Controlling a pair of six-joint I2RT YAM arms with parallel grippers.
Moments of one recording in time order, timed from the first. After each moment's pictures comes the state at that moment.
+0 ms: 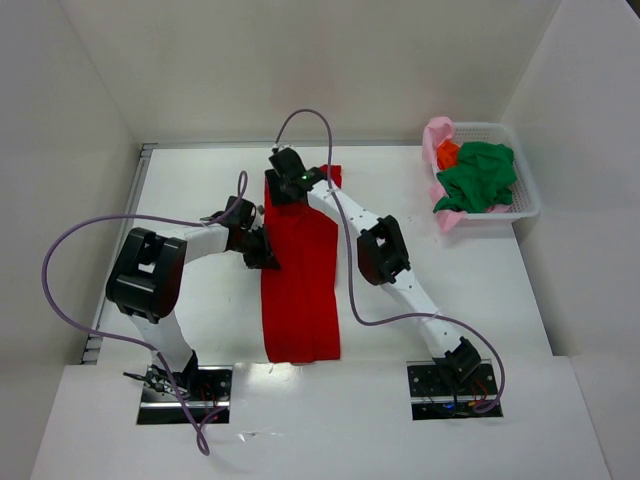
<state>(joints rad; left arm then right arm) -0.27 1.78 0.97 -0.29 0.41 -0.59 0.68 2.74 2.61 -0.64 0.16 0.33</state>
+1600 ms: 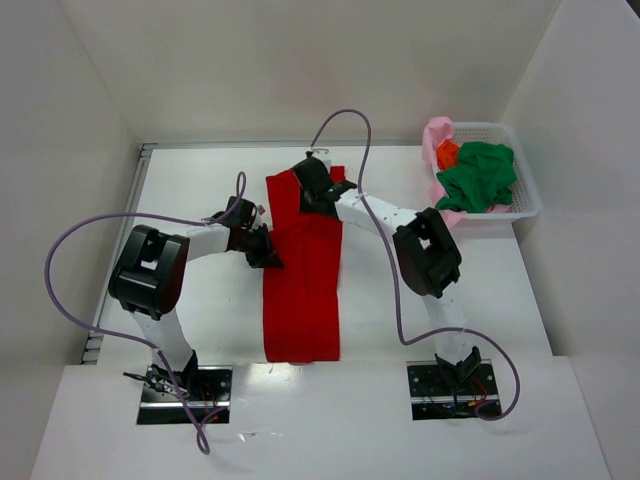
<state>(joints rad) -0.27 1.81 0.97 -0.24 0.44 -0.67 0.68 2.18 1.76 -0.33 0.30 0.53</state>
